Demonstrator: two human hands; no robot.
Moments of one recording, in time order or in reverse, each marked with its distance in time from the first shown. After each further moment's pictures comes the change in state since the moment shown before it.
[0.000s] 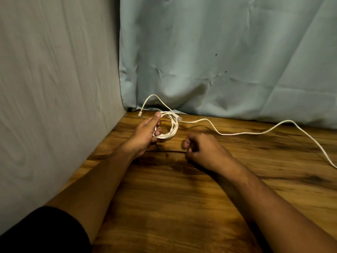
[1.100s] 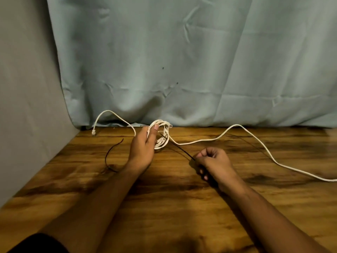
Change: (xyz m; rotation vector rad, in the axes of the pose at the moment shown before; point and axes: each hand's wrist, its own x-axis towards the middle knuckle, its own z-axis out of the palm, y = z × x) left_hand 0.016 -0.021 0.135 0.399 0.135 0.405; right_hand -0.049 0.112 -0.048 0.802 0.327 0.493
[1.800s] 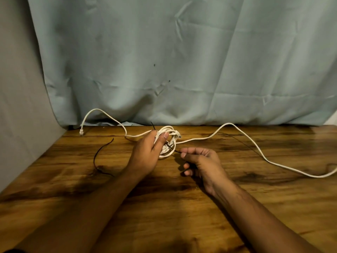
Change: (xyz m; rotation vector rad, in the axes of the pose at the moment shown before) left_hand -0.013 0.001 0.018 0.165 -0.167 0.166; right_hand -0.005 -0.005 0.015 0.428 -0.075 0.047
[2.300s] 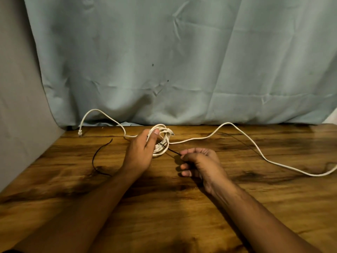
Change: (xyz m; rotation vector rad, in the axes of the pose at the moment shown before) left_hand 0.002 0.000 -0.007 0.017 0.072 -0.083; right_hand -0.008 -0.009 0.004 -0.050 0.058 0.055
